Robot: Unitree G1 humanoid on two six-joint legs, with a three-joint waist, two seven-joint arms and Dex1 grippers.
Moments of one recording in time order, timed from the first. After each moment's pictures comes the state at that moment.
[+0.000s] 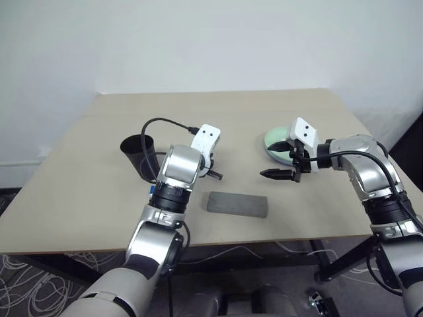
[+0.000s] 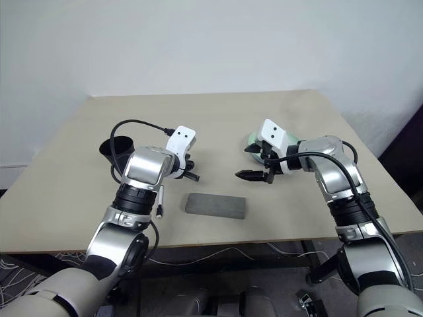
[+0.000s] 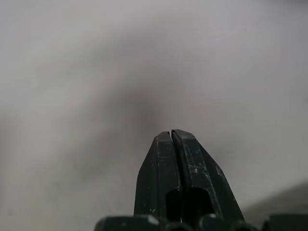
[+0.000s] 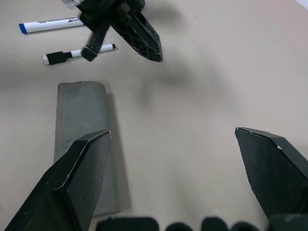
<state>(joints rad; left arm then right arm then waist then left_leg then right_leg) -0.92 0.06 -0.03 0.23 0.26 1.40 -0.43 -0.75 -0.61 0.22 0.18 0.16 0.49 1.16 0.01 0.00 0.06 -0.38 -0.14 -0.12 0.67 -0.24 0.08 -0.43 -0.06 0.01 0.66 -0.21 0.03</state>
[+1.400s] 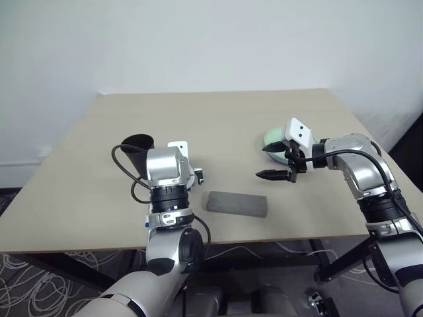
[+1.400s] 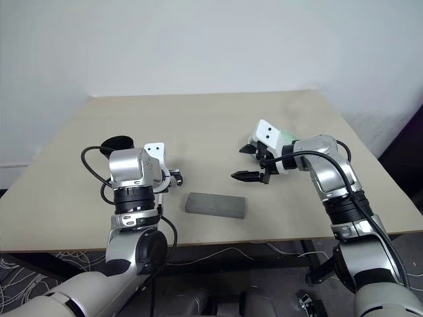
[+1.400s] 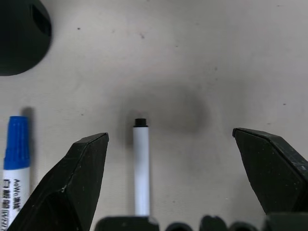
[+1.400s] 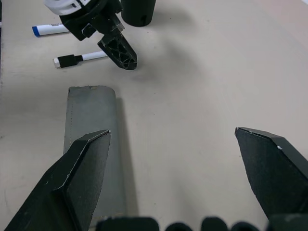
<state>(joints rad) -0.92 -0.09 0.40 0.19 0.28 1.61 0.07 -0.77 -0.59 0.23 0.19 0.16 0.48 1.18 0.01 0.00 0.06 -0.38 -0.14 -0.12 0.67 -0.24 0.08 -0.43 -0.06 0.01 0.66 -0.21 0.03</state>
